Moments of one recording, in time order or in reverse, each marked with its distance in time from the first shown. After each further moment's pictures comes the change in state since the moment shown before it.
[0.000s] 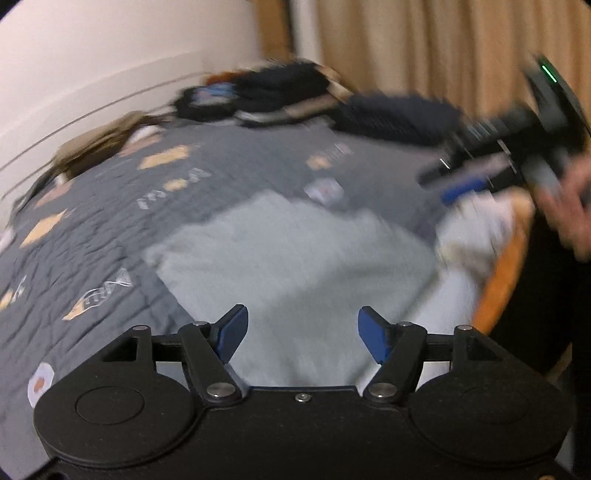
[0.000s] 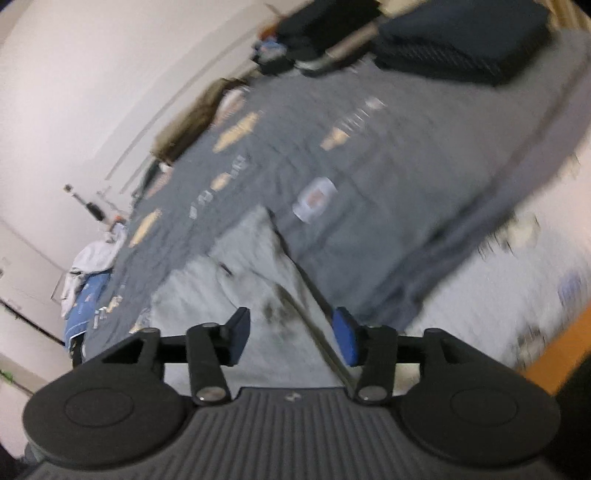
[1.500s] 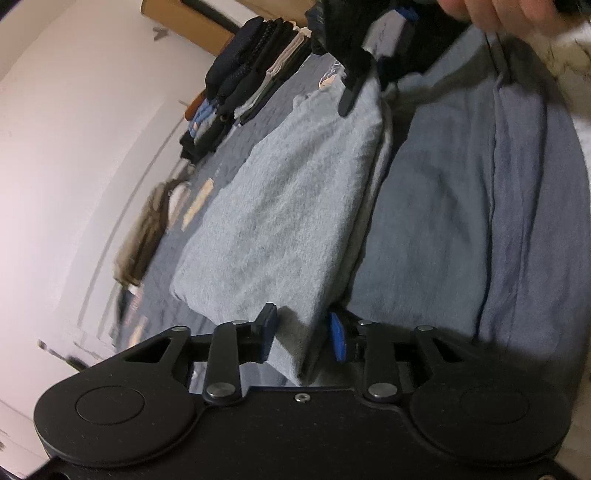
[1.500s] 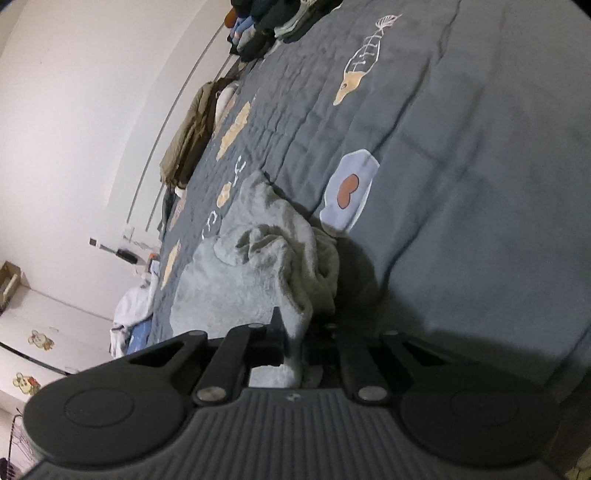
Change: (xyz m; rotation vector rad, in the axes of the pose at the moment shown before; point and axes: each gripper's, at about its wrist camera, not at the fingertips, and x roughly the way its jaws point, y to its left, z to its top) left arm 0.161 -0.044 -0.036 0.739 0.083 0.413; right arm 0.160 -0.033 0.023 0.332 0.049 0.174
